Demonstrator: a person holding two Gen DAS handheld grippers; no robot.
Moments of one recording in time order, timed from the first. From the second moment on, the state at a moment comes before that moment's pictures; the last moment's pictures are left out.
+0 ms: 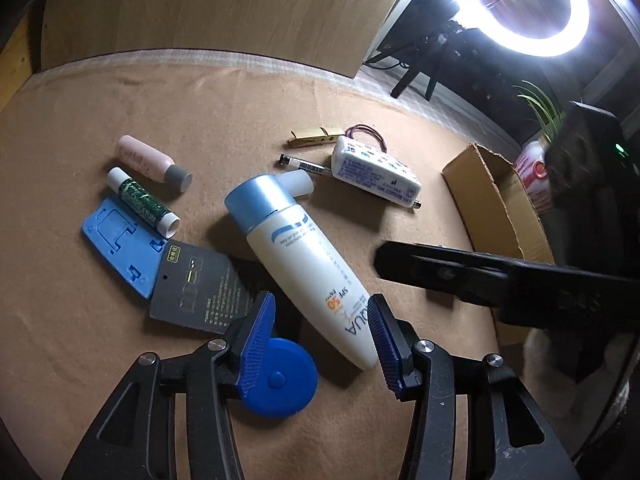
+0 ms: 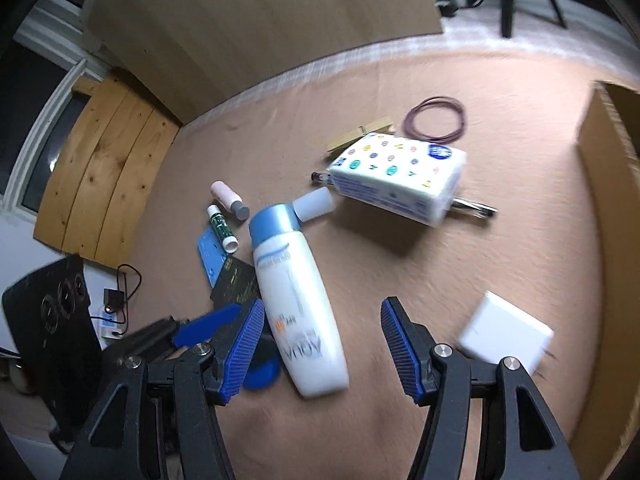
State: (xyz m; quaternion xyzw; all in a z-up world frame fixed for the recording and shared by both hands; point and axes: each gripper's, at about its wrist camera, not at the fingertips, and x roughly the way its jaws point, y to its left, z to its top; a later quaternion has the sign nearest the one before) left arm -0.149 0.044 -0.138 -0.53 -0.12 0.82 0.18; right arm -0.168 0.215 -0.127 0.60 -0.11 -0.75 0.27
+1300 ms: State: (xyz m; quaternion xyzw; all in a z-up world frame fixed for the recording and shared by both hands) left arm -0.125 0.109 -0.078 -0.48 -0.13 0.83 0.25; right arm -0.130 0.269 -0.077 0.54 -0.16 -0.78 0.27
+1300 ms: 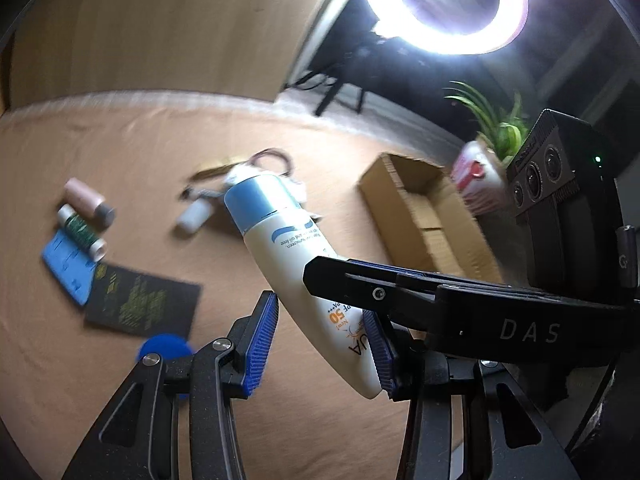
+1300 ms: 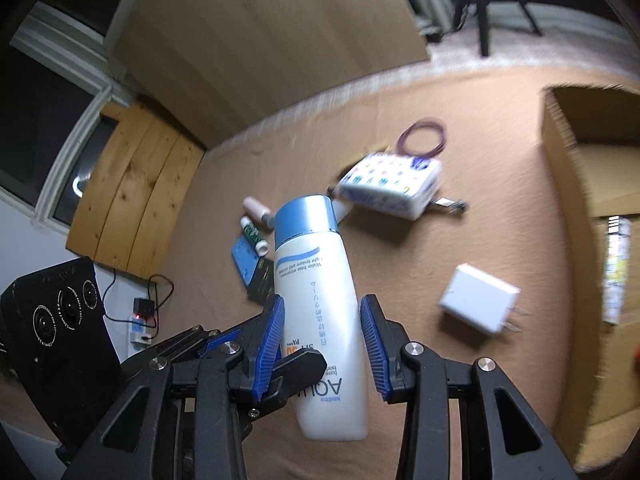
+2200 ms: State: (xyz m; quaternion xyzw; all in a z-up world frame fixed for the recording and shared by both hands) left arm -0.143 0.314 -0.073 -0.49 -0.07 0.78 0.37; right arm -0.123 0.455 -0.063 0.50 -0.19 -0.84 0.12
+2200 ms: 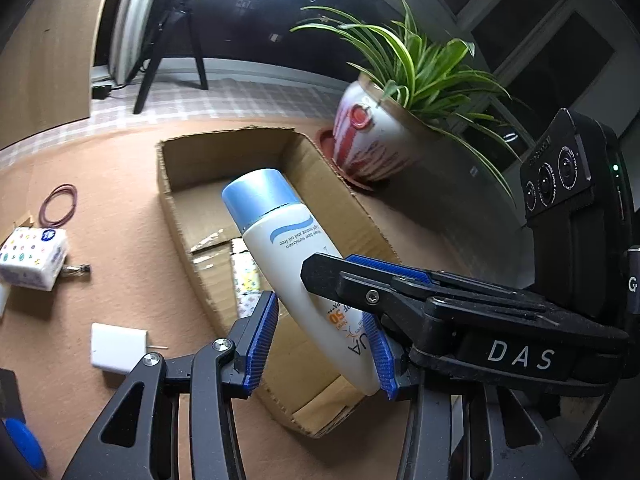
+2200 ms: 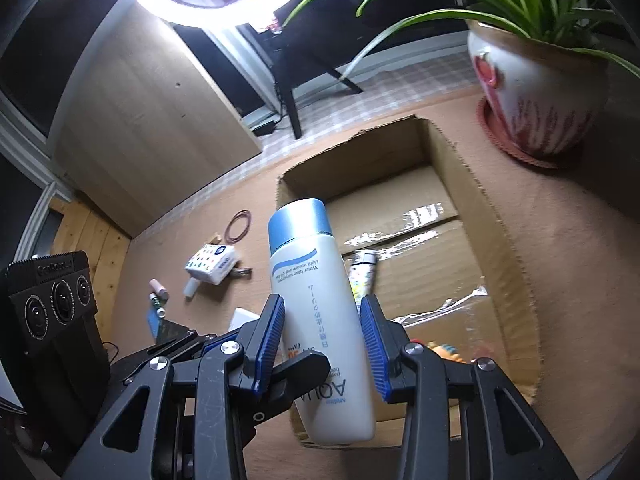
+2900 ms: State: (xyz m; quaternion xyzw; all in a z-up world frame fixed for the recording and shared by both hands) left arm -0.136 0.271 -0.075 -0.49 -0.04 0.81 0.32; right arm -0.117 0.436 -0.058 0.49 -0.16 -0.85 0.11
